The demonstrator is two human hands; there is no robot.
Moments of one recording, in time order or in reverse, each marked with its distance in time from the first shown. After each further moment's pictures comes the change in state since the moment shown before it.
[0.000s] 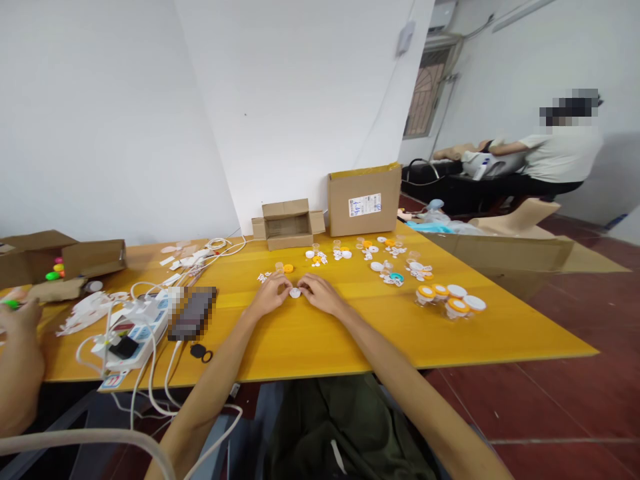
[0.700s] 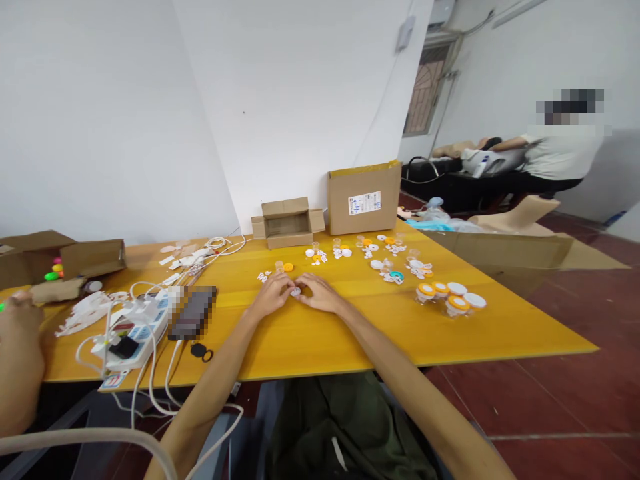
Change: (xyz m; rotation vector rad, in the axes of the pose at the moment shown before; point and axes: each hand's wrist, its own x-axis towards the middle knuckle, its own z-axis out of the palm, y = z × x) left_hand -0.001 0.002 0.002 0.031 -0.050 0.063; right_hand 0.000 -0.003 -0.001 -0.013 -0.063 -0.051
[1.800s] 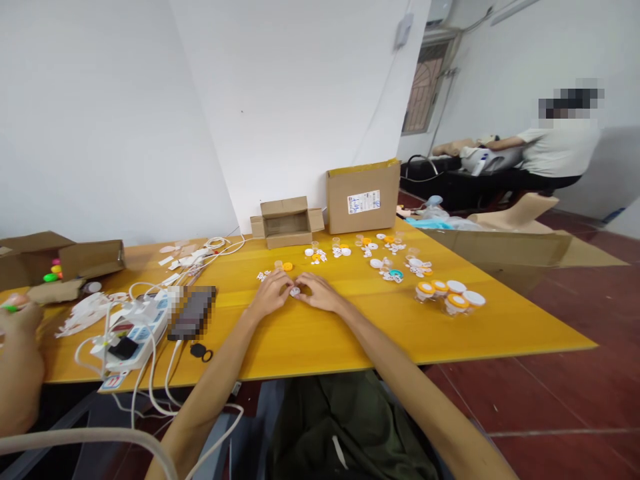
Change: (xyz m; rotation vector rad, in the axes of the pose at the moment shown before) left_hand -0.001 0.001 -0.002 0.073 0.085 0.106; right_hand 0.001 0.001 -0.001 -0.005 -0.031 -0.009
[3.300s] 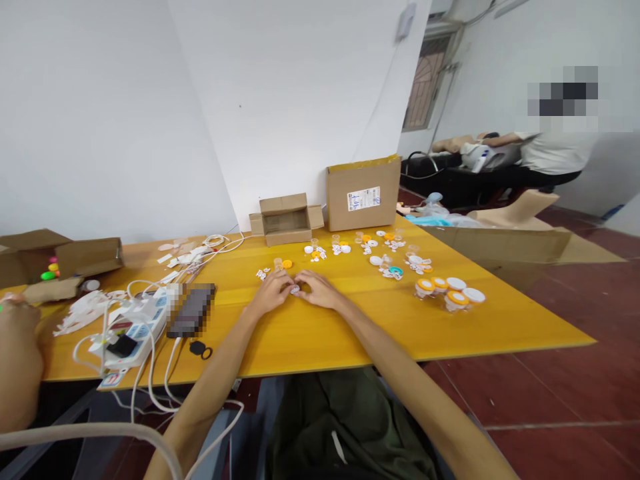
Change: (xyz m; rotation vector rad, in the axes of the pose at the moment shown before) left_hand 0.001 -0.004 0.006 -0.058 -0.061 -0.046; right_hand 0.000 0.002 0.000 0.017 -0.003 0.010
